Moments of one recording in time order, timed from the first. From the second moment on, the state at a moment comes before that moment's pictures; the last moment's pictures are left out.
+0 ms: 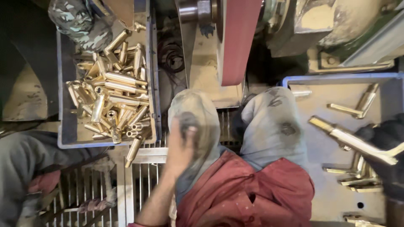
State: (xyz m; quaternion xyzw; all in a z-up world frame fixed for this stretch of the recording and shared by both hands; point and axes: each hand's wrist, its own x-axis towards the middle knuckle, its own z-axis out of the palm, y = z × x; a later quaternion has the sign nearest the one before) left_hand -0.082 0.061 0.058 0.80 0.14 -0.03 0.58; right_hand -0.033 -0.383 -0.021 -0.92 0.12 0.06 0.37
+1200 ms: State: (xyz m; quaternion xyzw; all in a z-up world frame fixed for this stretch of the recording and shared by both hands) left_hand 0.037 0.020 -0.035 0.47 0.16 -0.20 0.84; right_hand 0.071 -0.224 0.036 -0.86 -0.28 0.00 0.42
